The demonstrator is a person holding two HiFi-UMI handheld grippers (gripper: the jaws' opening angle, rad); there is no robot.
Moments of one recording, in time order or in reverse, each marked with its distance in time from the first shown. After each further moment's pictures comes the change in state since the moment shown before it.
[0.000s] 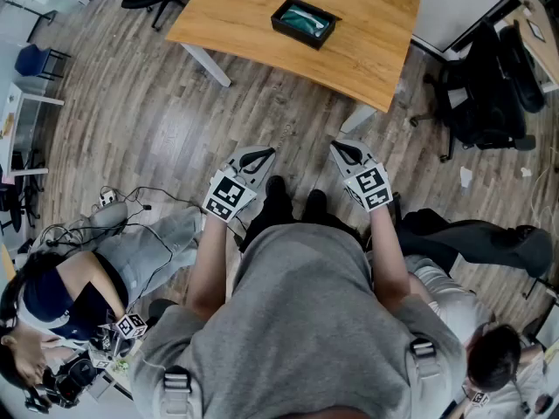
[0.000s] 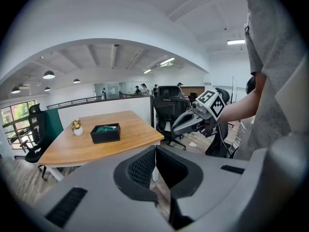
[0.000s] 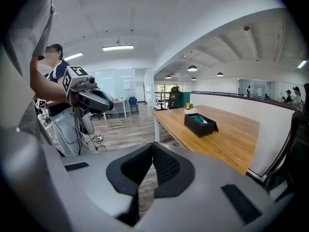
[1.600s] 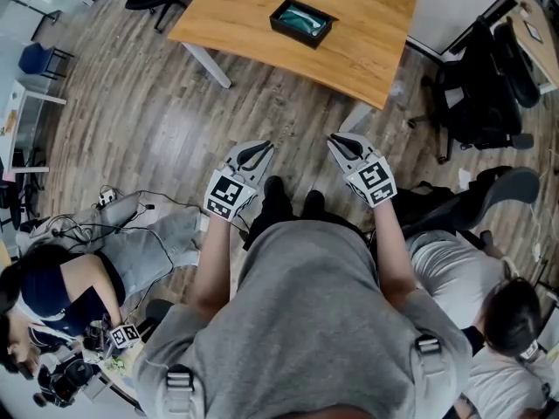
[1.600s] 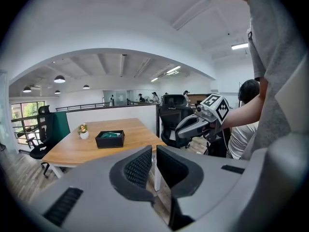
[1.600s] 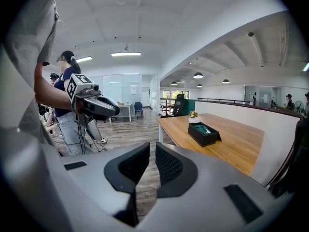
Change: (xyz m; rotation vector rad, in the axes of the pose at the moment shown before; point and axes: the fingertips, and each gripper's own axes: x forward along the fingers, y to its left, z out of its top) left arm -0.011 -0.019 0.022 -0.060 -0.102 0.073; right arm -0.030 0.008 0.022 -0.052 -0.075 0.052
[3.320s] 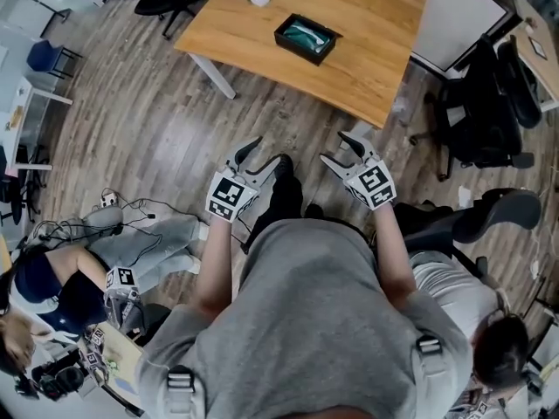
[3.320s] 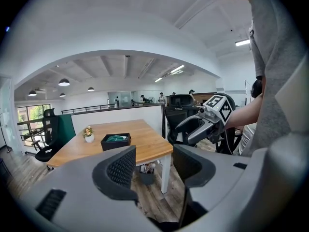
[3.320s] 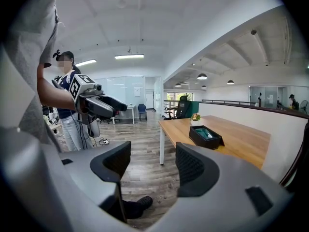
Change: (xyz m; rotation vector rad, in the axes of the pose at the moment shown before) left arm 0.022 0.029 0.013 0.013 -0.010 0.065; right arm 0.021 -0.028 0.006 -0.014 -0.031 0.054
